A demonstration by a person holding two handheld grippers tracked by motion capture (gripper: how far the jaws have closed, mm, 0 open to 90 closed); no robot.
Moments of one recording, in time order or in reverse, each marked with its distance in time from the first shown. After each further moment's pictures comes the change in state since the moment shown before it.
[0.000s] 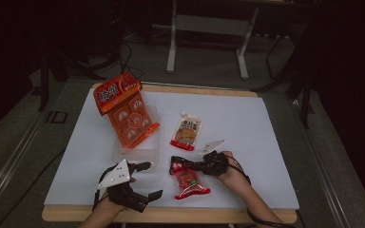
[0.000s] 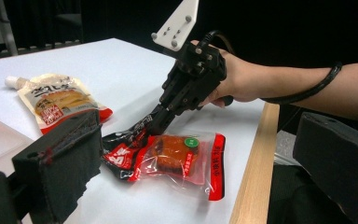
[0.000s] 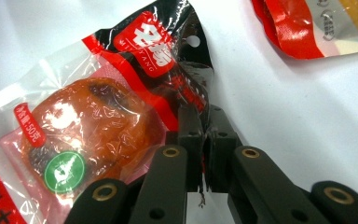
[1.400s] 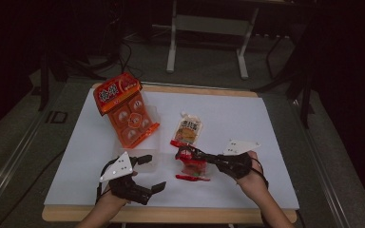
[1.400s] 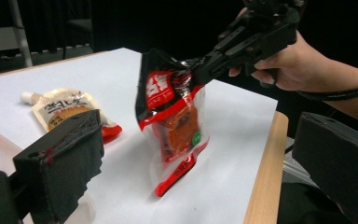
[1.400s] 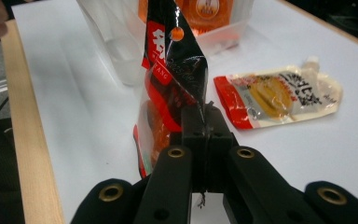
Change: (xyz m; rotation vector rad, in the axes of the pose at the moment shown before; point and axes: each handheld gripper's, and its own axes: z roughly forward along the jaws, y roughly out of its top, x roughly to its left) left arm 0.001 0.026 0.006 -0.009 0.040 -0.002; right arm 0.029 0.007 -0.097 -0.289 -0.087 -0.050
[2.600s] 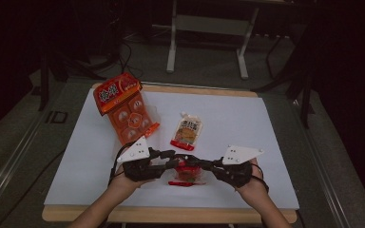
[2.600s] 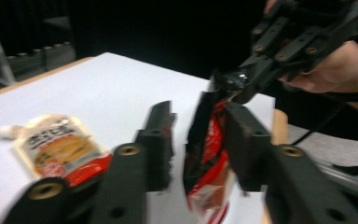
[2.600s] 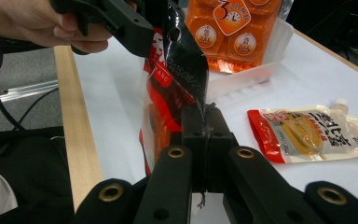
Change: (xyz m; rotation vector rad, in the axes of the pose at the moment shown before) left arm 0.014 0.037 0.034 0.055 -0.098 0.065; right arm 0.034 0.020 -0.019 -0.075 0.078 -0.074
